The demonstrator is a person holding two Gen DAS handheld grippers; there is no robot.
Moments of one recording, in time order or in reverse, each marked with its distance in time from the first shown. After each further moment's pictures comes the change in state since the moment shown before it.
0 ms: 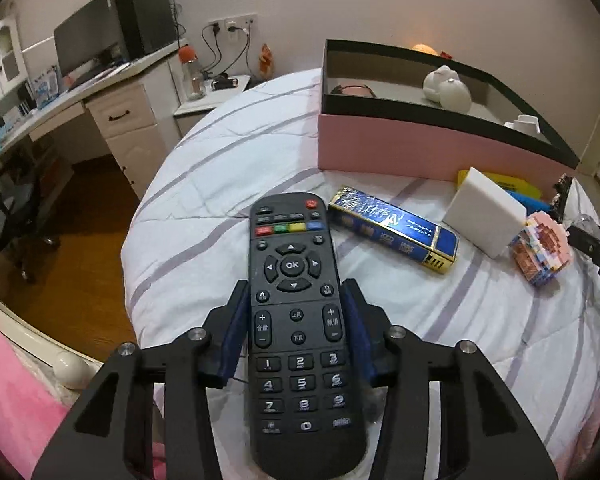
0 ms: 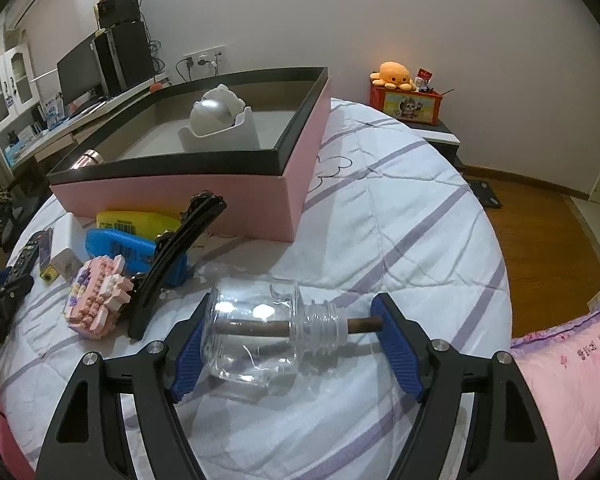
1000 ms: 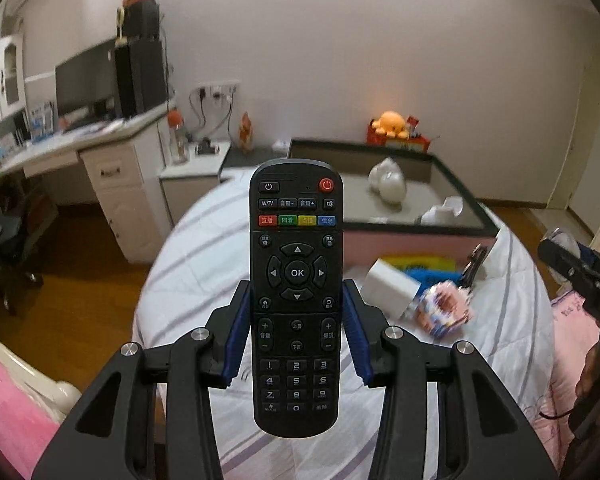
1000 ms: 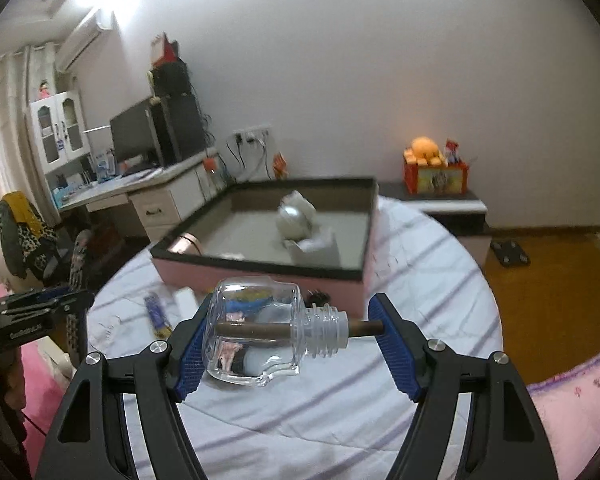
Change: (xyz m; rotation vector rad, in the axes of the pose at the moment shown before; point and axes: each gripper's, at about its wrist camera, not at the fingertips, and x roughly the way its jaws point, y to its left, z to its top) left arm -0.098 -0.019 0.016 -0.009 -0.260 -0.090; right arm -0.101 0.044 0.012 -0.037 -0.317 0.144
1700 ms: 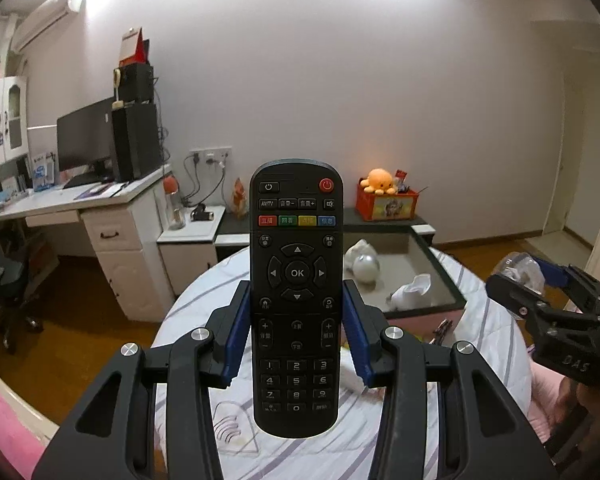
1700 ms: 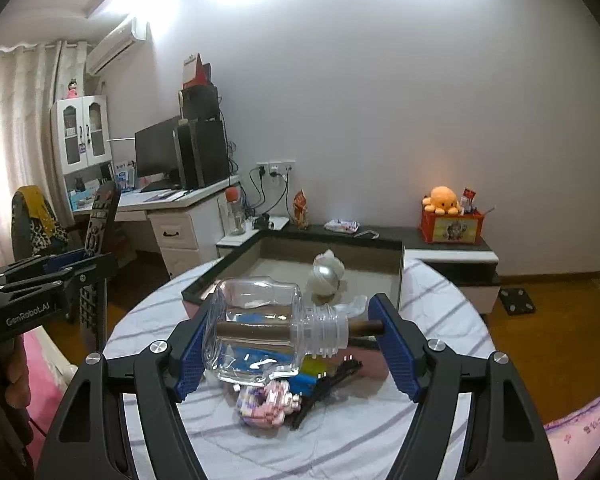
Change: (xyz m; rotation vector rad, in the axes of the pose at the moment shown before) left arm -0.035 -0.027 0.048 0.043 -0.197 -0.014; right arm -0.009 0.026 0.037 -0.077 -0.104 0.022
